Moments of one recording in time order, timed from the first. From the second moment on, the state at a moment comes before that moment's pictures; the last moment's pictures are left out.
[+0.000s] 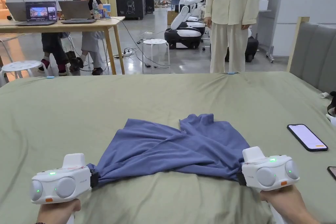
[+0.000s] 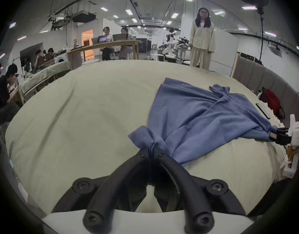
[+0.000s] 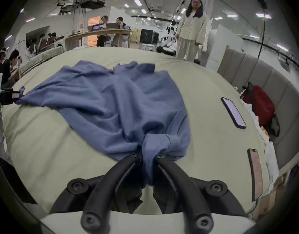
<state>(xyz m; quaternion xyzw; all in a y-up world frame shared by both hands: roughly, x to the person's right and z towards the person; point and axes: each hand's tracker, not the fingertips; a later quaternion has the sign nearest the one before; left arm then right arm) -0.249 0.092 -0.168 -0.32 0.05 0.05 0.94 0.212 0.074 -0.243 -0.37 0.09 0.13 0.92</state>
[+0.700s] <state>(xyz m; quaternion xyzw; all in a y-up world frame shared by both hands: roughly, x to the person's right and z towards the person) -0.247 0.149 -0.157 -0.28 0.06 0.06 0.96 0.207 0.142 -0.239 -0.25 0.10 0.08 0.96</state>
